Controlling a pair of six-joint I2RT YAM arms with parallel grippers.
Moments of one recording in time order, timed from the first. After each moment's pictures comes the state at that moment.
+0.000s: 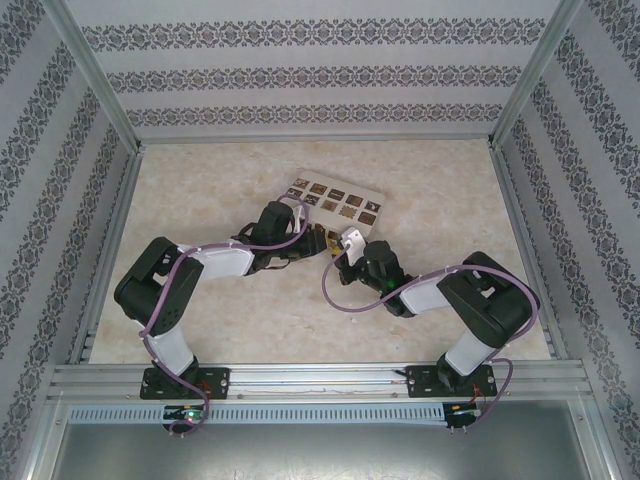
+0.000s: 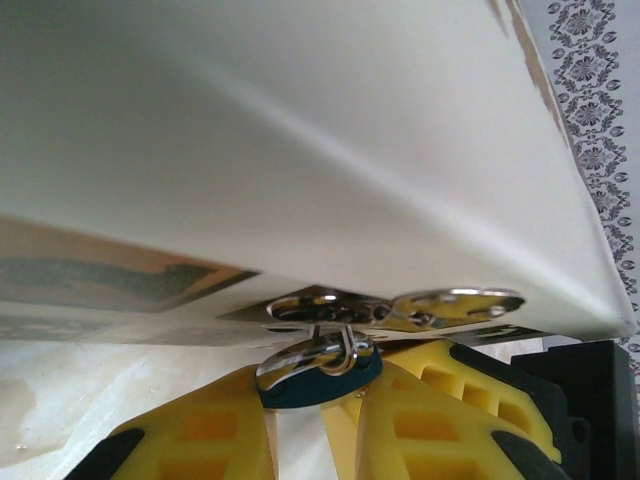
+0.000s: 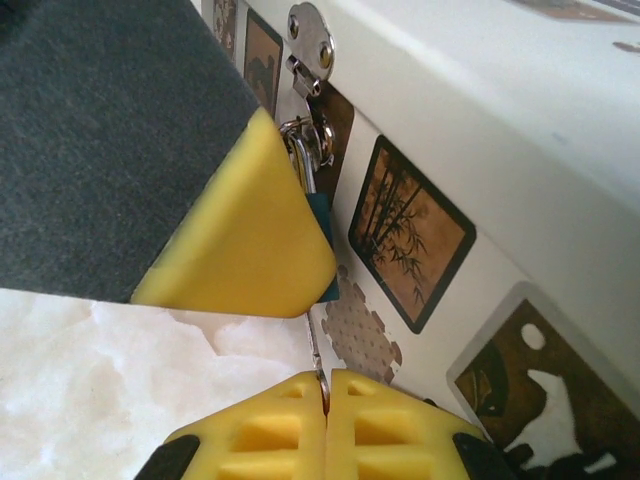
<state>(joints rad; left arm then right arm) -0.55 1.75 0.89 0.22 0.44 -0.83 0.65 1.64 0.43 0.80 -0.07 0.03</state>
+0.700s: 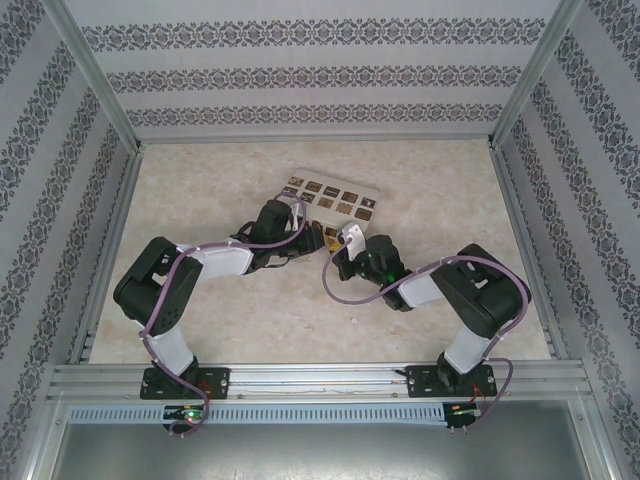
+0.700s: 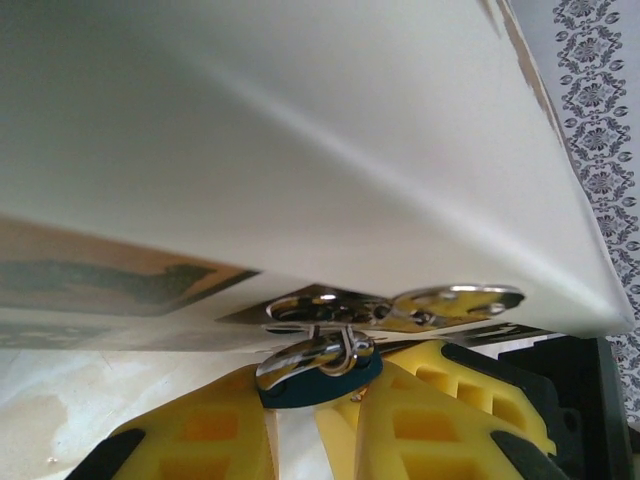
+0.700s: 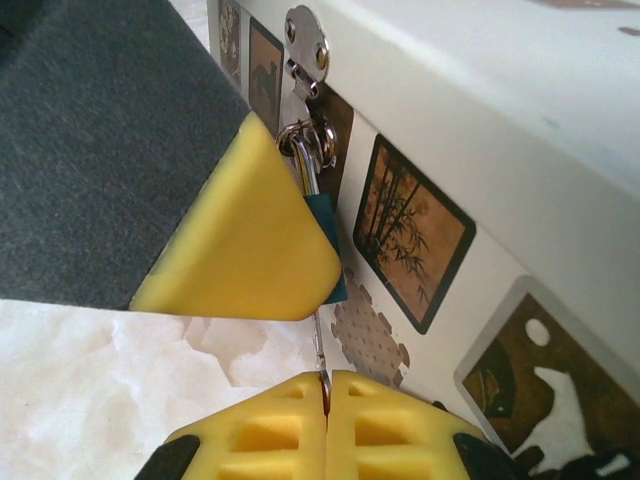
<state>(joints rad) -0.55 1.75 0.89 0.22 0.41 -0.84 0.60 1.71 0.47 0.85 -0.21 0.07</state>
